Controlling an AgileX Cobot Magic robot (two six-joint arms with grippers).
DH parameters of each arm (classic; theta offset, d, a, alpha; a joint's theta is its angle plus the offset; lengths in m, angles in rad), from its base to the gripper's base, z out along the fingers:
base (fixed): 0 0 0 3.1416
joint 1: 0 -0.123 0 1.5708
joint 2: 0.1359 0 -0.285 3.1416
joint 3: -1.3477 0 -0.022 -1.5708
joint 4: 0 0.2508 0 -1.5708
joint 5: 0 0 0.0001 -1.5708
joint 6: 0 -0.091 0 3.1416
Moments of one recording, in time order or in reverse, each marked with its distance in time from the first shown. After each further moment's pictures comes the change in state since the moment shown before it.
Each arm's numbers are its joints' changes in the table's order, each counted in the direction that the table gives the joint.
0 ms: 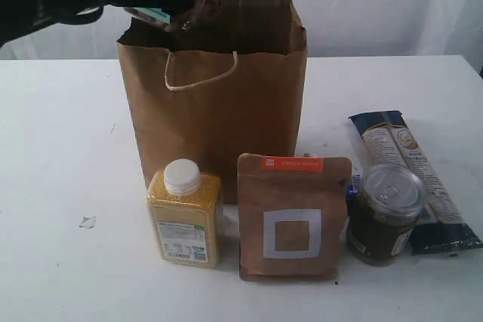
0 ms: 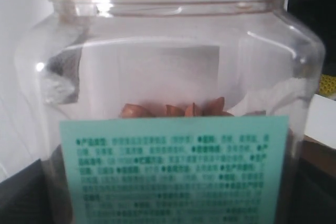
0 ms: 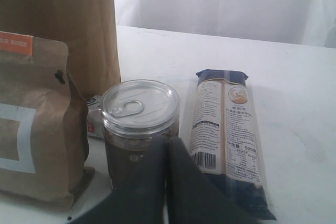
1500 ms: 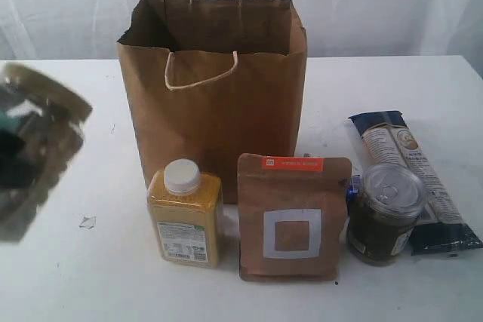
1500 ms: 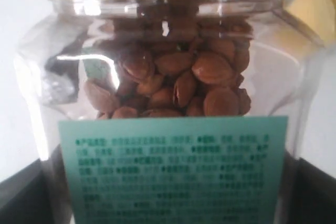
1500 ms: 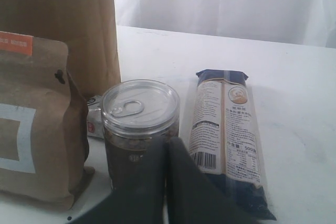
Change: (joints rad) left arm 0.000 -0.406 -0.162 -0.032 1.238 0.022; right arm 0.000 0.000 0.000 0.000 0.000 0.000
